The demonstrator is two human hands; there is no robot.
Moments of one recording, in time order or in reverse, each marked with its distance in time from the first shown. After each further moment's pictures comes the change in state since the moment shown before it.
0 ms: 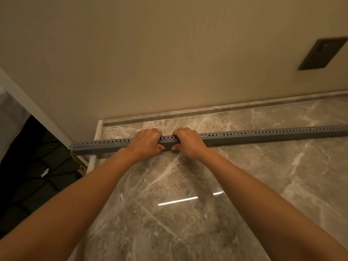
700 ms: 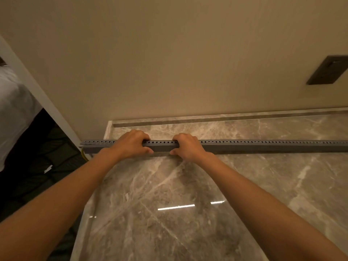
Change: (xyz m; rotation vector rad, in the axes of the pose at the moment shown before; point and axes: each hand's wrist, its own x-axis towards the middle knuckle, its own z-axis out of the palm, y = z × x) left_hand -0.020 -0.052 -0.010 -0.192 -0.043 -0.105; right_hand 0.008 -0.021 -0.002 0.065 -0.051 0.009
